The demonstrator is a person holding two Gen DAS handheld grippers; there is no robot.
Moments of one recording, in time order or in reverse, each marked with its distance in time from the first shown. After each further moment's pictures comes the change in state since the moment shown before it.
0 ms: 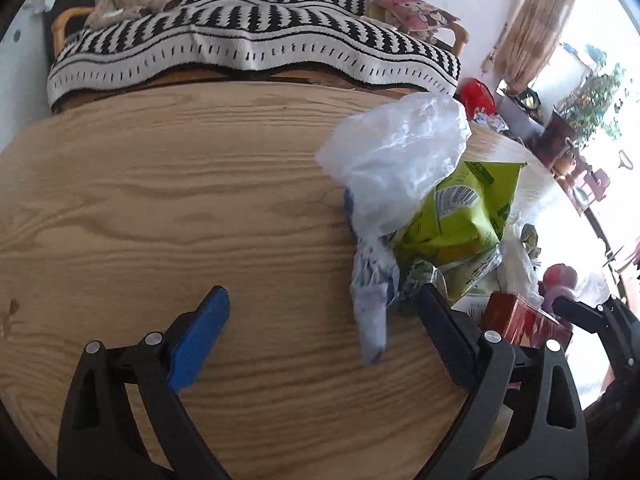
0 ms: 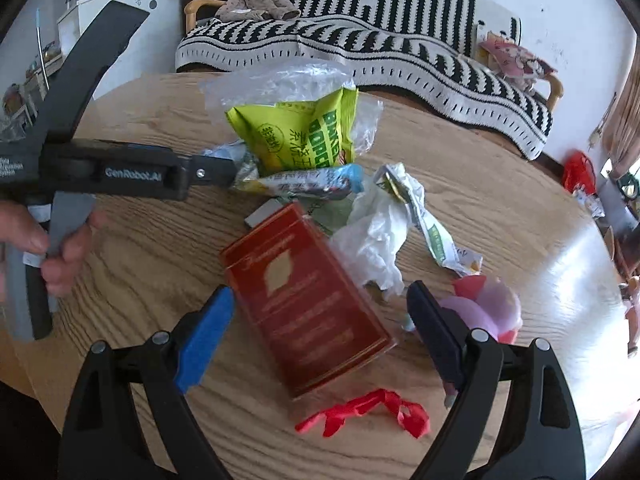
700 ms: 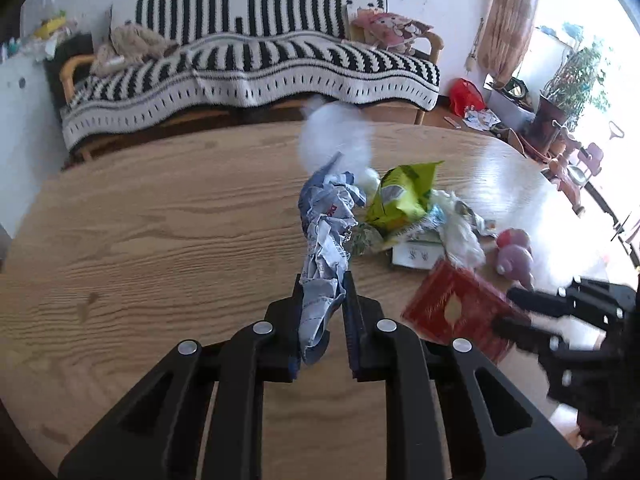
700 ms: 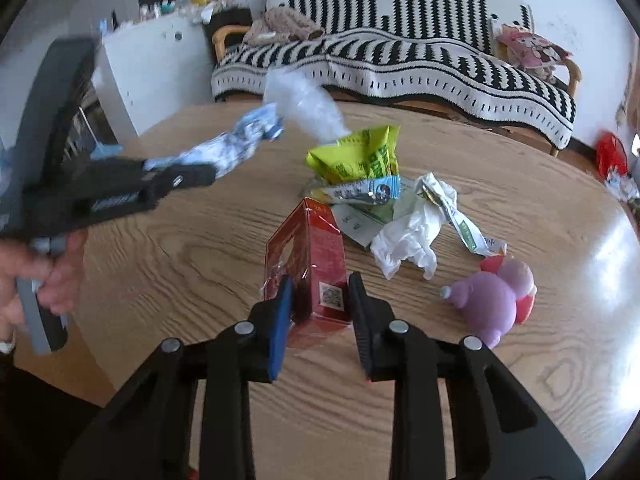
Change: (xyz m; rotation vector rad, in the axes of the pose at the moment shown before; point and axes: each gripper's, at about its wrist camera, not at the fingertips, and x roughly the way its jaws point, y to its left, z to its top) left arm -0.107 -0.016 -0.029 0.114 -0.078 0.065; right arm -0.071 0.009 -0.009 0.093 -0.064 0.190
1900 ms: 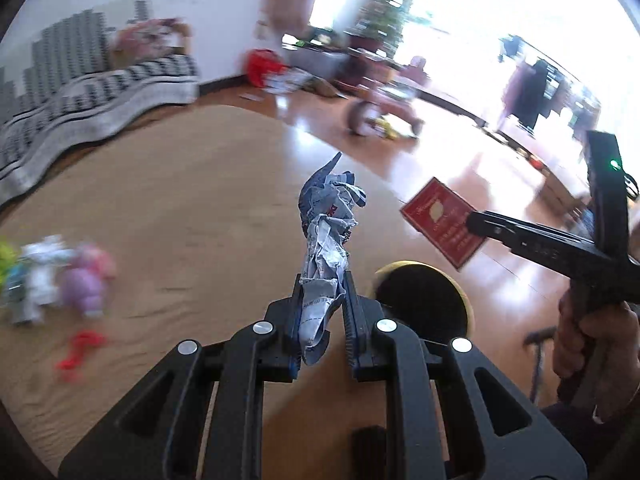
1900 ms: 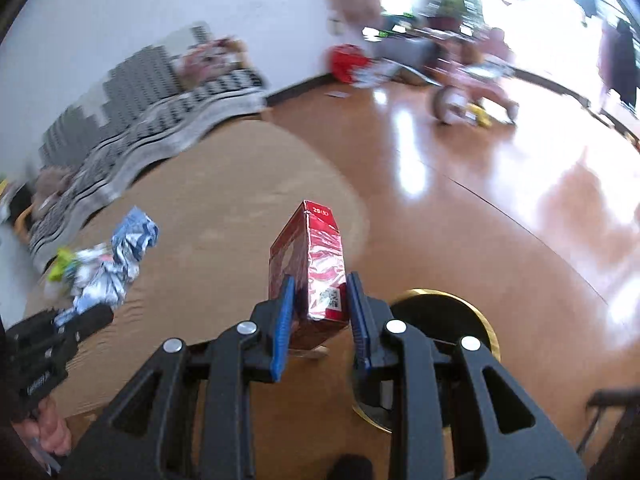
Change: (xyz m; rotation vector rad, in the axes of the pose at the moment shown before) left arm -0.018 -0.390 -0.066 0.444 0.055 -0.519; right arm -0.292 -0.261 -0.256 0.774 -0.156 -0.572
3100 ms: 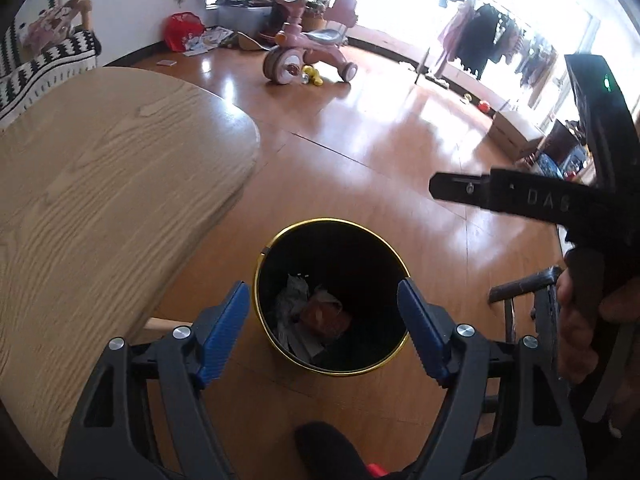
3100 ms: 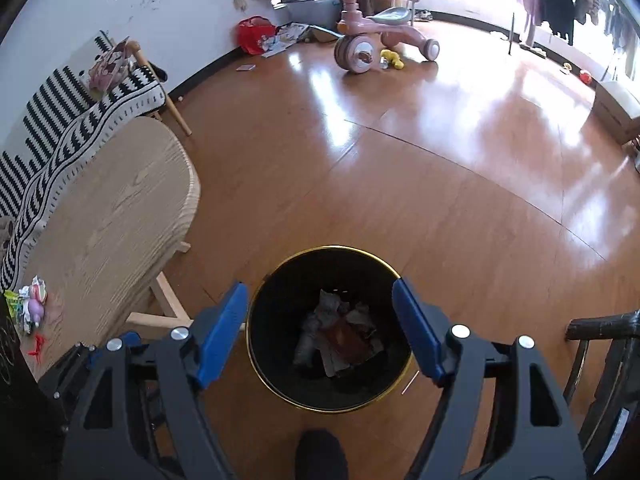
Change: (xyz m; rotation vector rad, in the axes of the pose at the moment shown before) left arm 0.116 -0.091 -0.014 0.093 0.150 -0.173; right arm 0.023 -0.096 -0.020 0.193 0.118 -0.174
